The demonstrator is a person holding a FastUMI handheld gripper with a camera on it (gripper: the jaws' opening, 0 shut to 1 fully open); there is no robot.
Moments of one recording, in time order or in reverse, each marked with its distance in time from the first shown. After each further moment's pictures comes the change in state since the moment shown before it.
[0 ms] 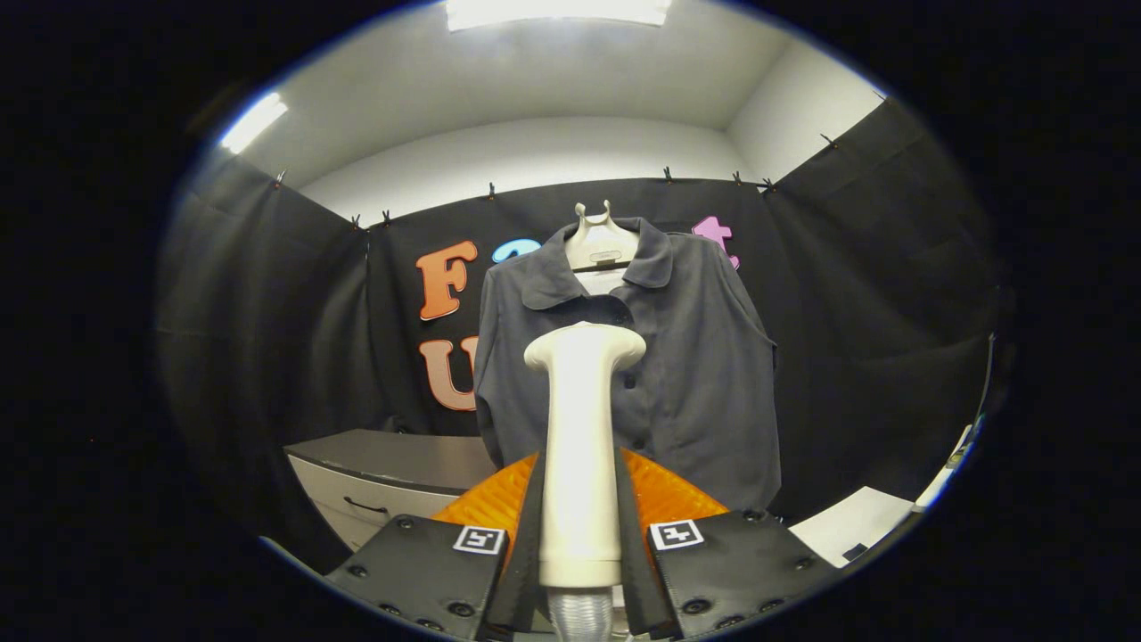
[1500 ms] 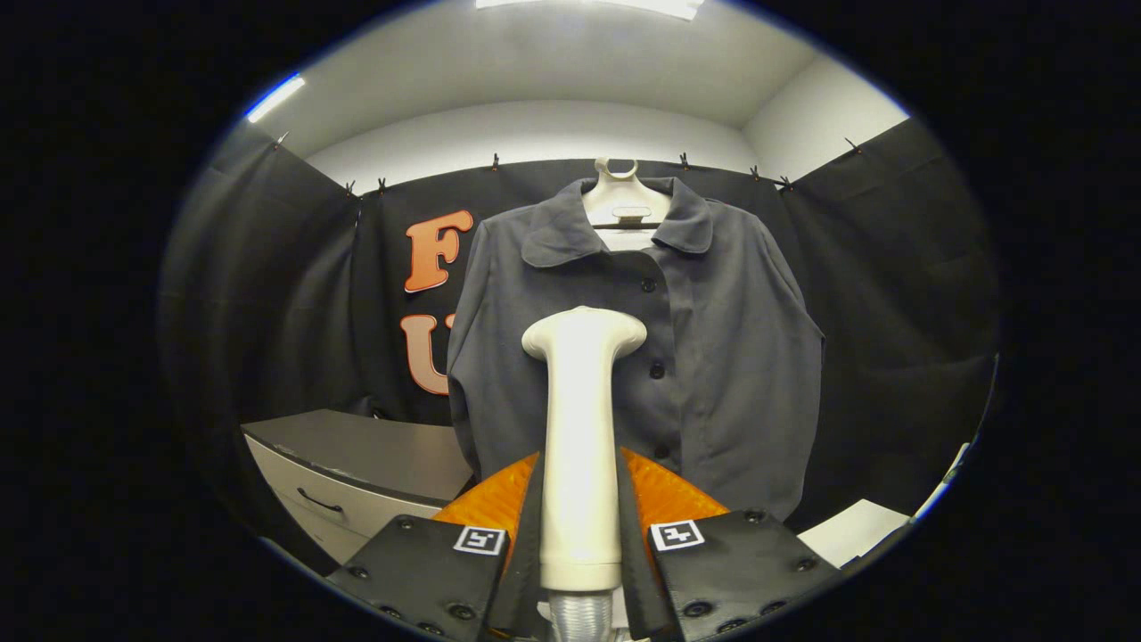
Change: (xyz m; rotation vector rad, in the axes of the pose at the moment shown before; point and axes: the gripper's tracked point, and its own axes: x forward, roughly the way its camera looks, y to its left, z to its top) arm 0.083 0.007 -0.043 -0.069 0.044 -0.032
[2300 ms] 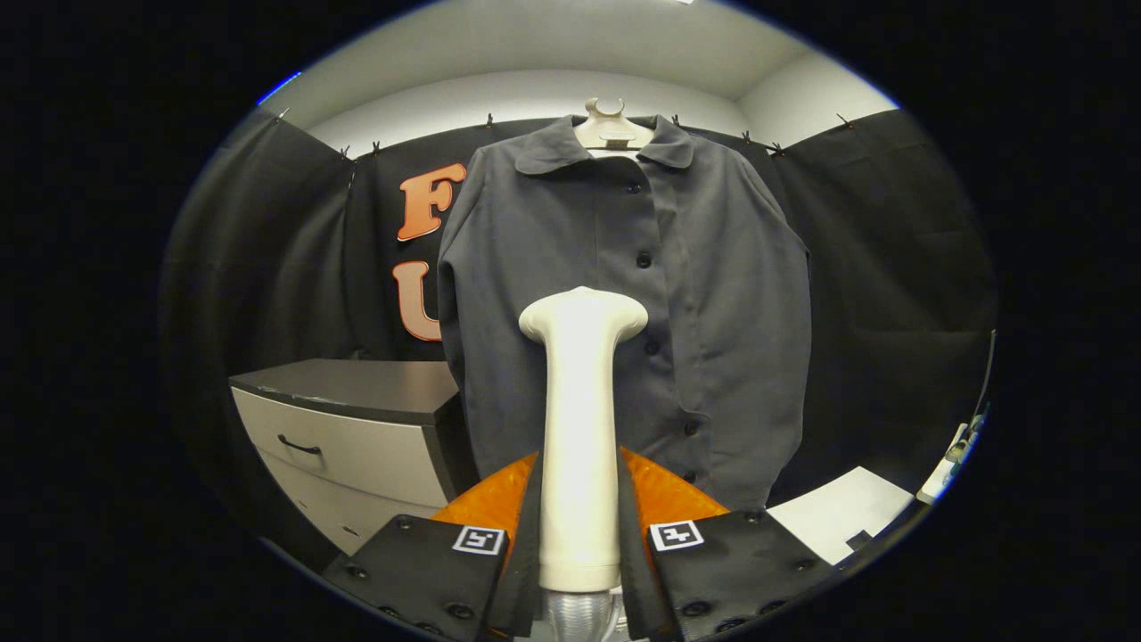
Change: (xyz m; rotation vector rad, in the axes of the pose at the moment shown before) arm -0.020 -0.008 -0.104 -0.003 0.146 -0.028
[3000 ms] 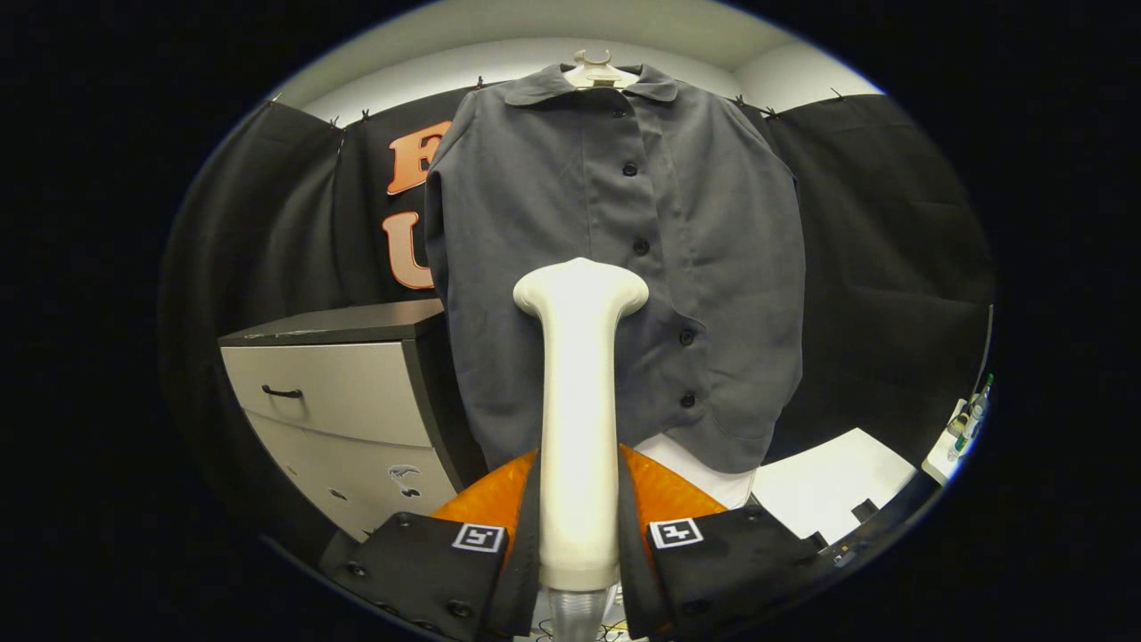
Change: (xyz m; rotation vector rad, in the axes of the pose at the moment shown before) arm -0.008 -0.011 -0.075 0.012 0.135 -0.027
